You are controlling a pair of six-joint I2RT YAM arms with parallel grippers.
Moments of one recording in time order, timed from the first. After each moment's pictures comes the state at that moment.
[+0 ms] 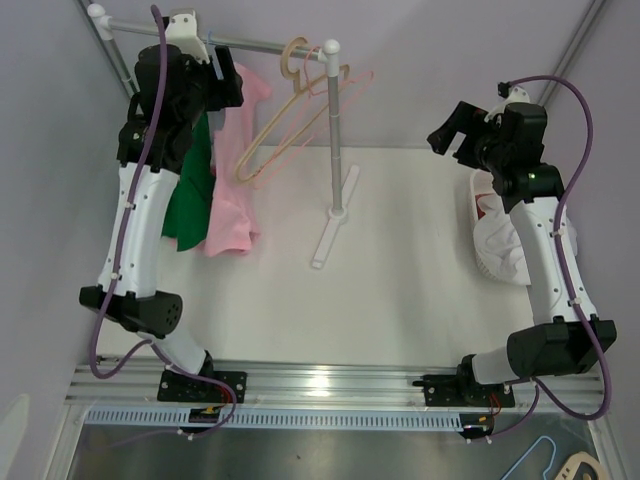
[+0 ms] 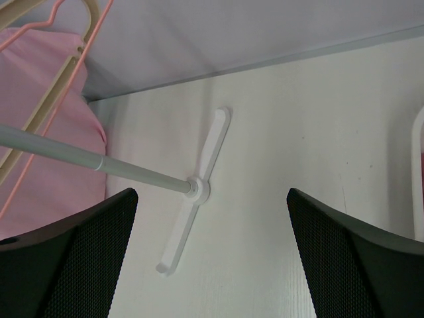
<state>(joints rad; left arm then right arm) -0.22 1.64 2.18 -0.66 -0.08 -0.13 0.07 1.42 1.63 -0.55 -0.18 0.41</state>
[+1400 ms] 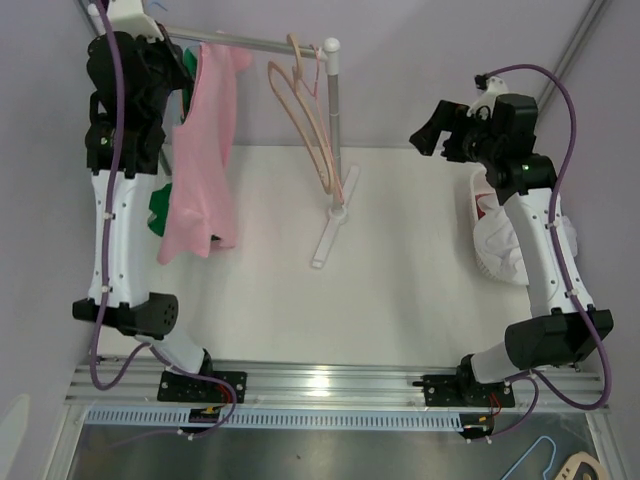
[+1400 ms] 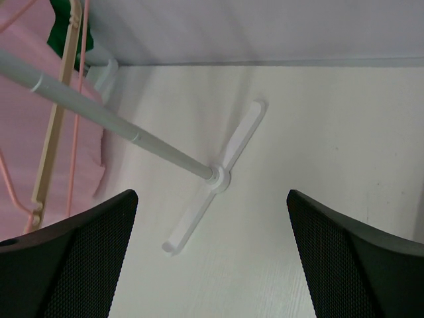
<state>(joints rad) -0.13 1.67 2.33 -0.59 -0.15 -0.13 0.10 1.48 1.72 -0.58 -0.32 0.32</state>
